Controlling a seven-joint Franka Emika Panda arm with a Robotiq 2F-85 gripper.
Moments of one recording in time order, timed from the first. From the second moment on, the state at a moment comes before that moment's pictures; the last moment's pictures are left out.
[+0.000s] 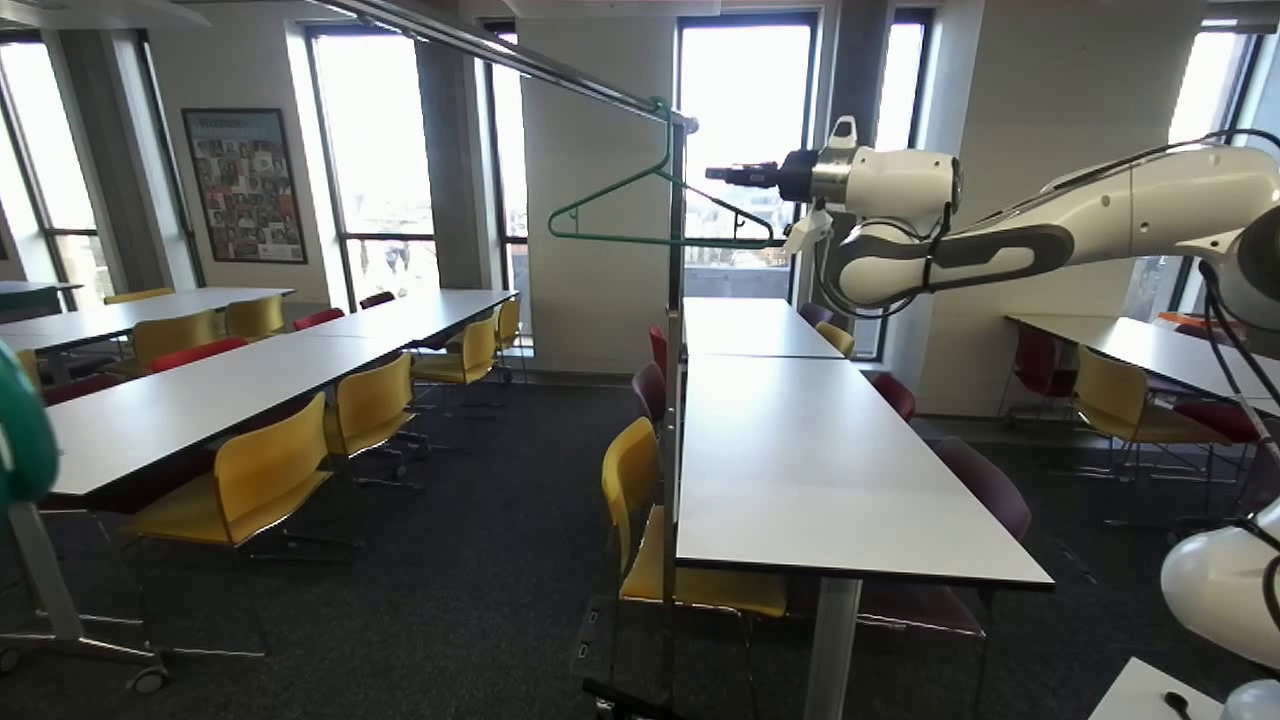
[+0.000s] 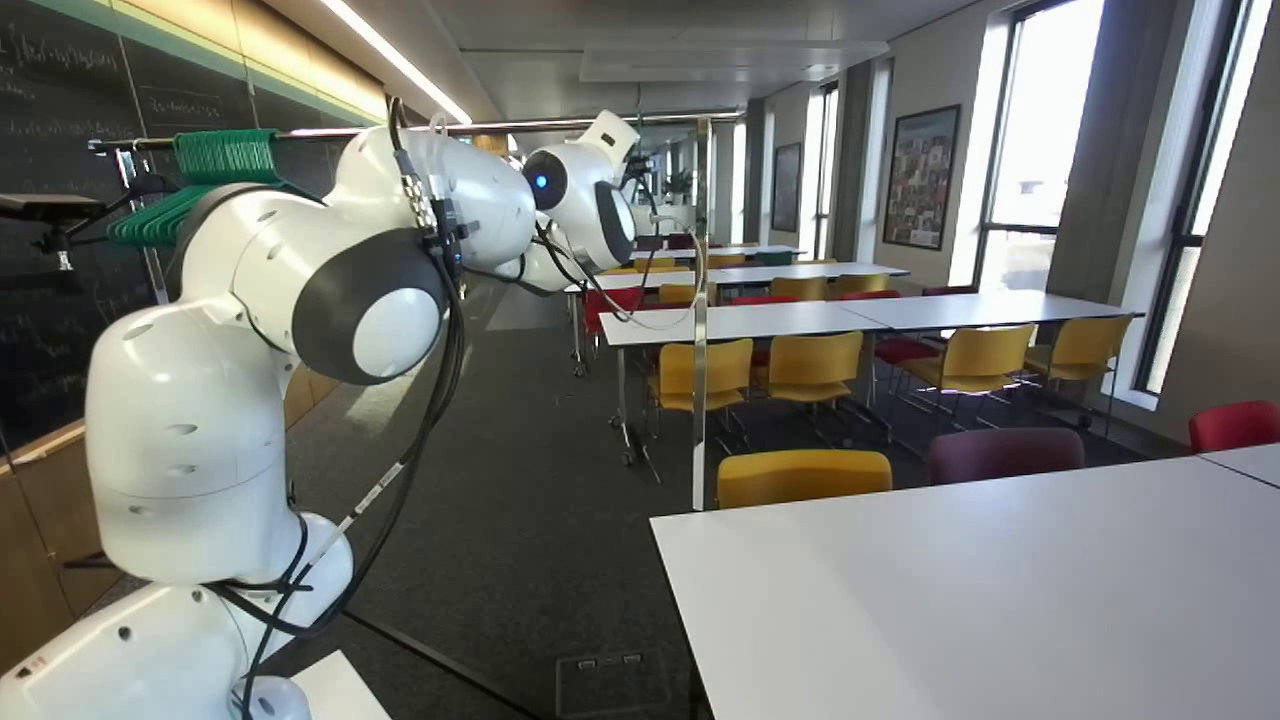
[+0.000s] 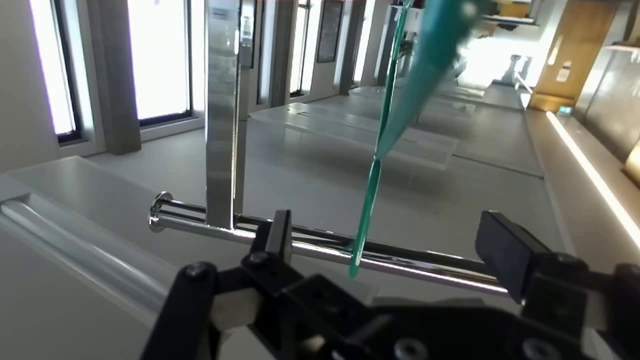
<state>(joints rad) -1.27 0.34 1.49 -1.75 -0.73 3.46 0.25</state>
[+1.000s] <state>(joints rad) -1.61 0.39 1.92 -1.94 -0.24 3.23 0.37</state>
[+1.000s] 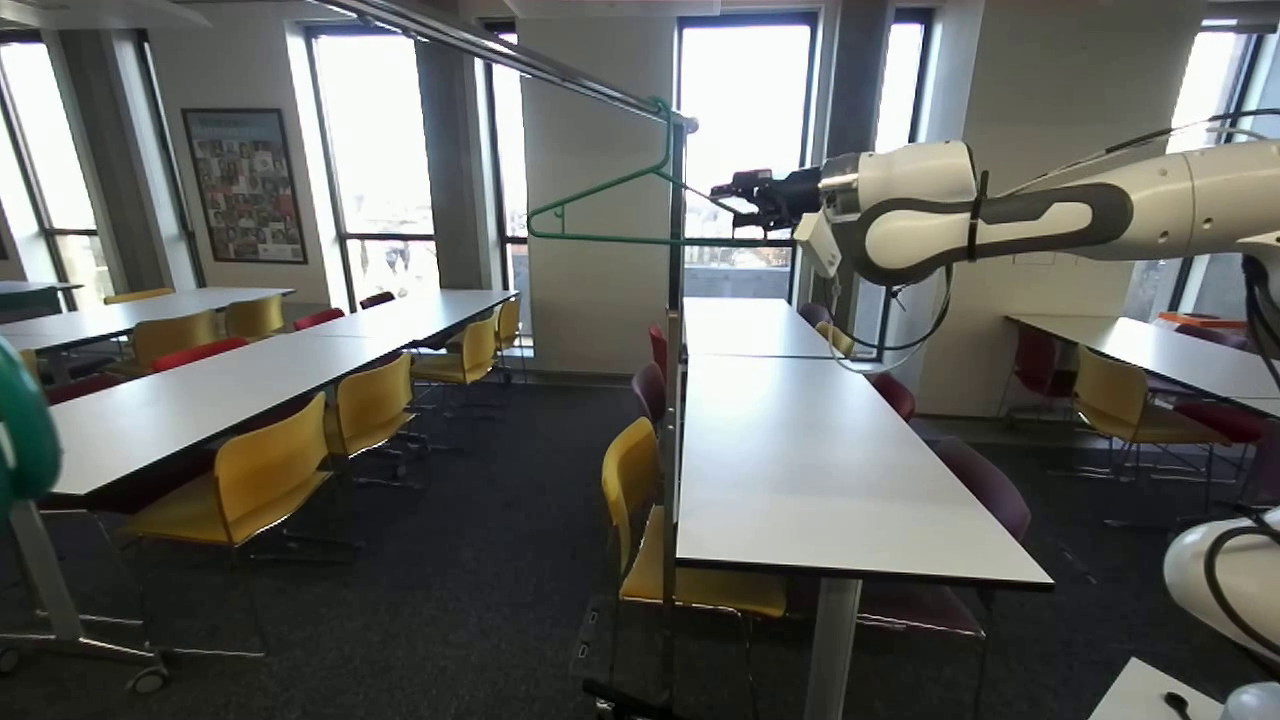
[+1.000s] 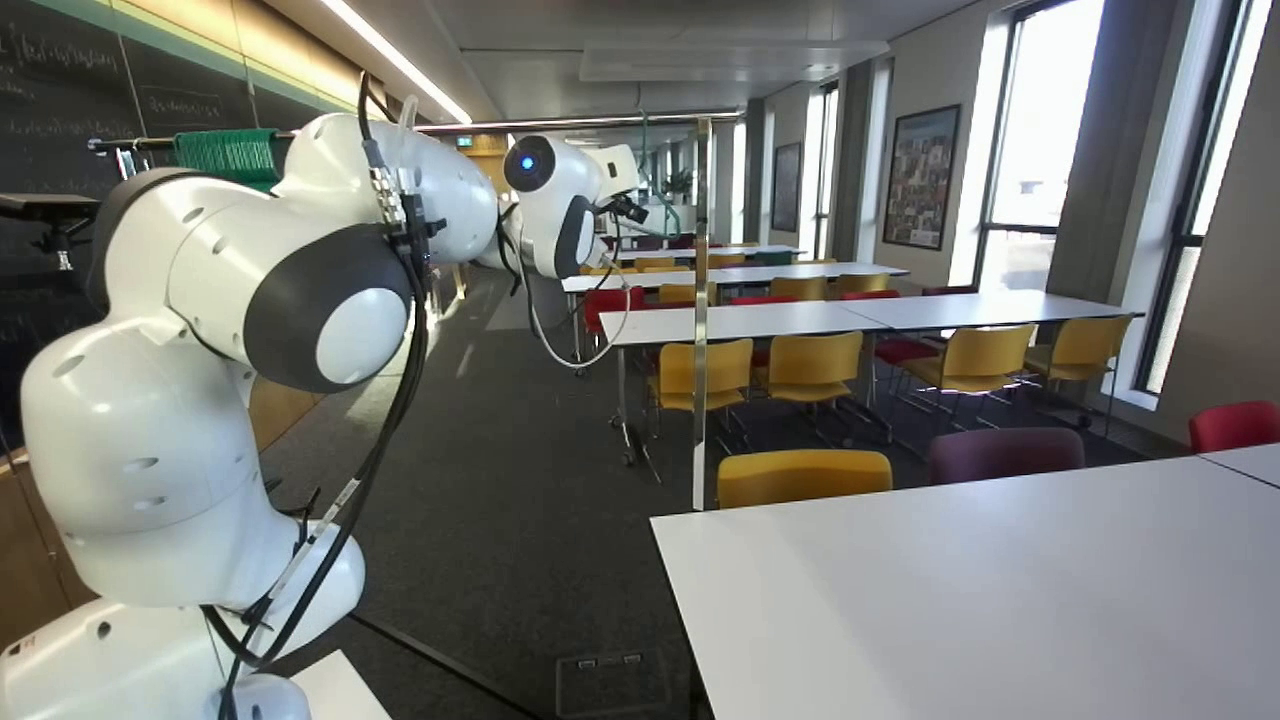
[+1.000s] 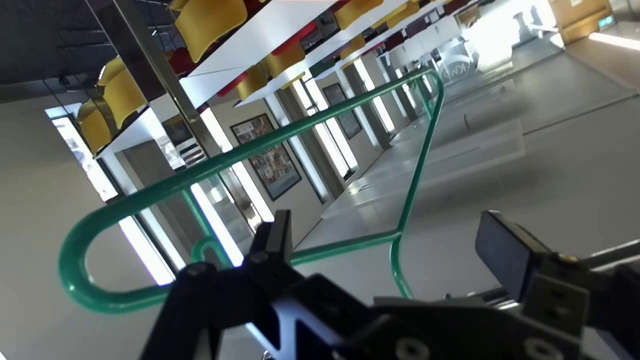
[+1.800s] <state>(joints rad) -1.55 0.27 1.92 -2.01 0.41 3.45 0.50</state>
